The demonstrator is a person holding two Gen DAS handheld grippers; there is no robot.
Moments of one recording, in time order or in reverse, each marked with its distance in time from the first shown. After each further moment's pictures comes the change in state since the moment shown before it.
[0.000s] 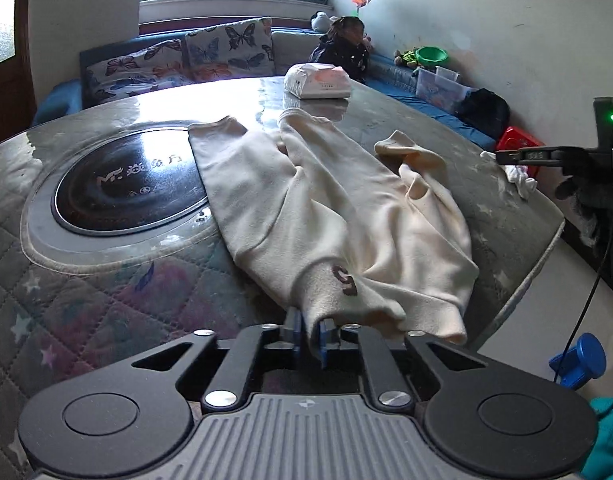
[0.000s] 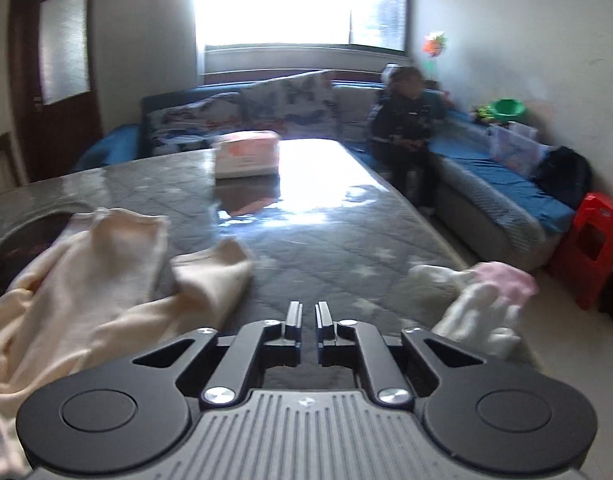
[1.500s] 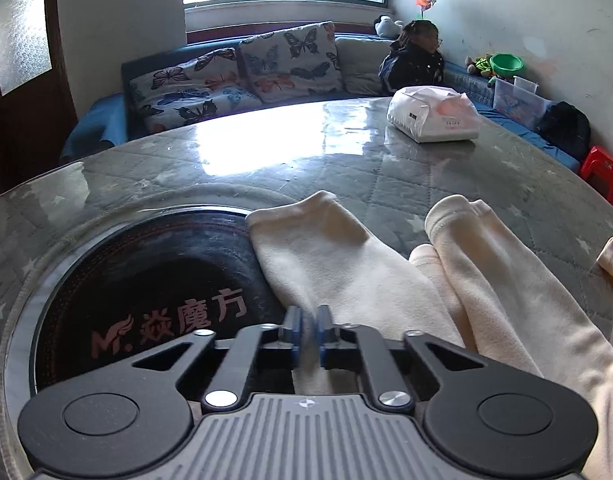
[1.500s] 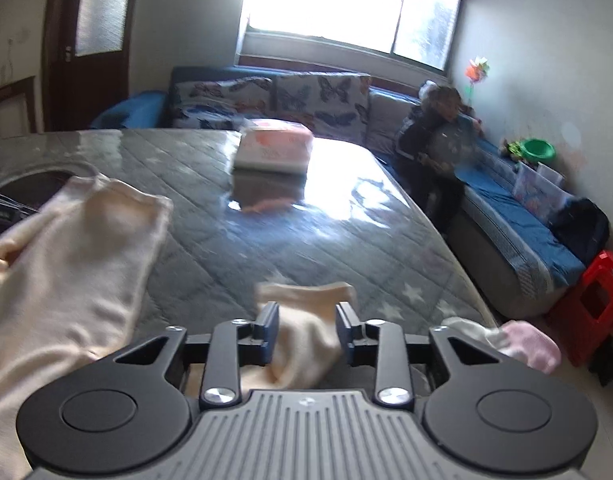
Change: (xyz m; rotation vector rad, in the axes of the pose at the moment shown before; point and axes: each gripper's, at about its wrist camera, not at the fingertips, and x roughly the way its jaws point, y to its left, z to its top) left arm 0.165 0.071 0.123 -0.027 -0.011 0.250; right arm 0.038 0.030 0.013 -0.201 0.014 0.004
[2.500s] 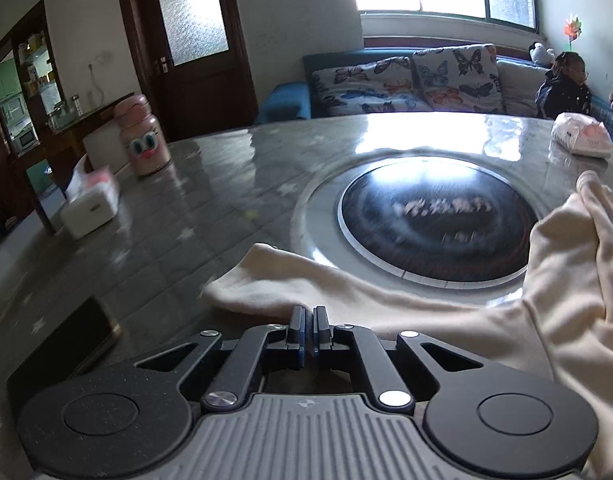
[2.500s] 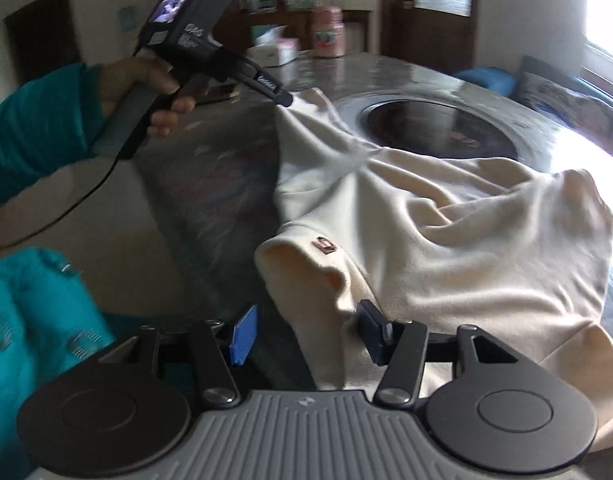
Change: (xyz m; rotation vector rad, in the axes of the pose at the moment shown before) left arm -0.159 0.087 -0.119 -0.221 0.001 0.416; right arm -0.084 0.178 -0.058 -0.528 0.117 0.875
